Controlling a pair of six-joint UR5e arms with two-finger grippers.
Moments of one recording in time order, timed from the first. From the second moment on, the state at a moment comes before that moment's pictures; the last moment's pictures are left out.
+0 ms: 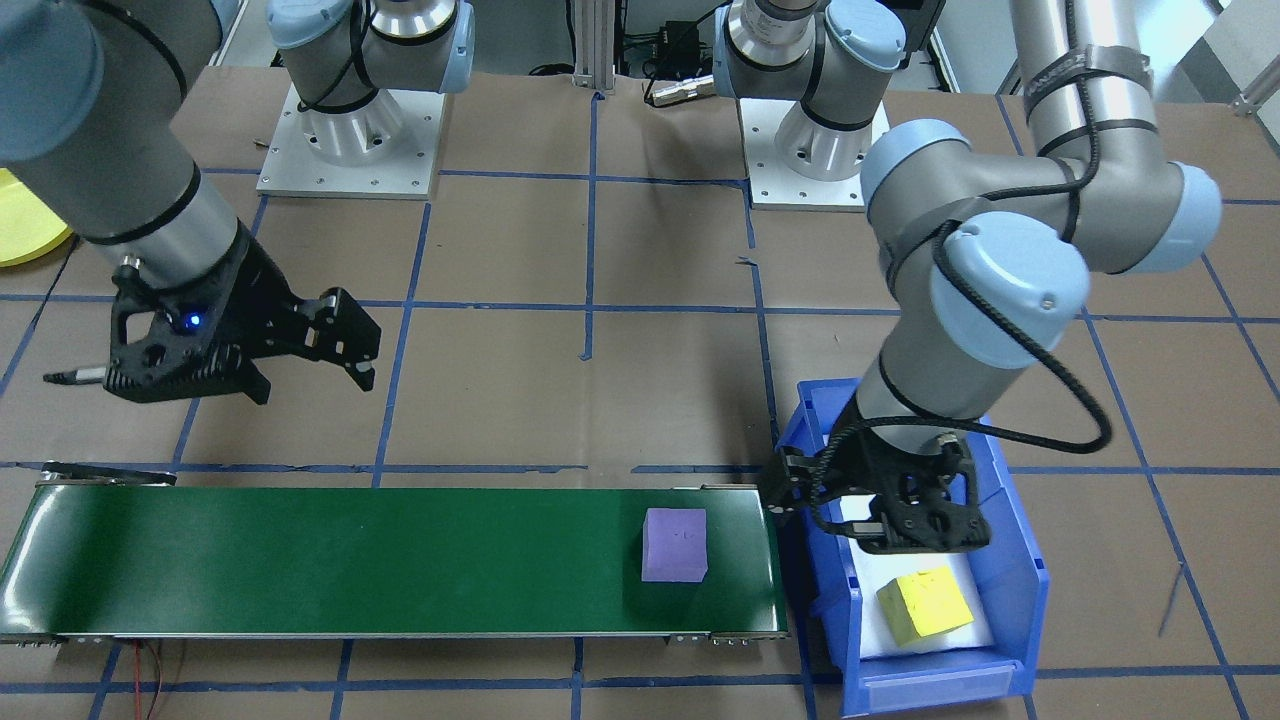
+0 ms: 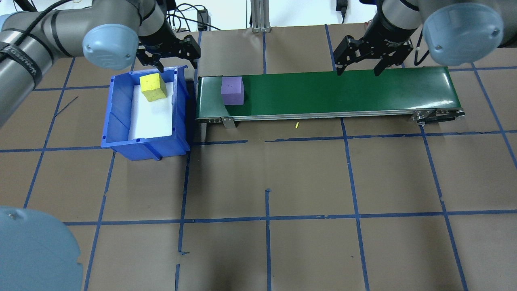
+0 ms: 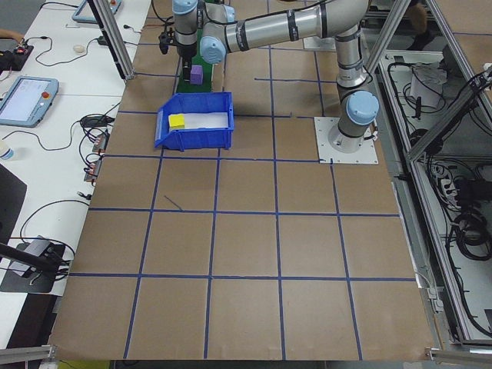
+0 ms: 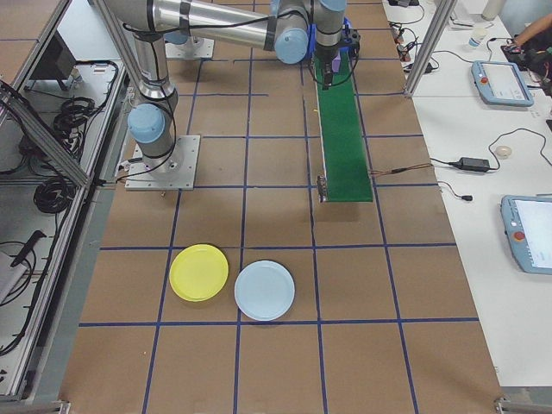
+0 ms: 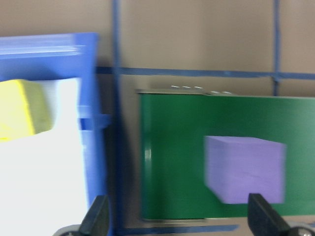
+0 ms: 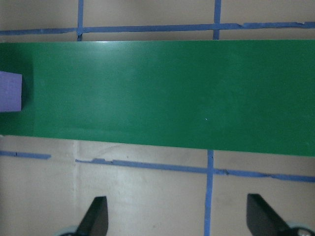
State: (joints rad) left arm -1.54 -1.98 -1.42 -1.18 1.53 -0.01; right arm 1.52 -1.34 1.55 -1.87 -1.36 -0.06
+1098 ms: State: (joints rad) left arm -1.38 -2.18 -1.37 -1.14 1.52 0.13; right arm 1.55 -1.16 1.57 -2.06 -1.24 0.13
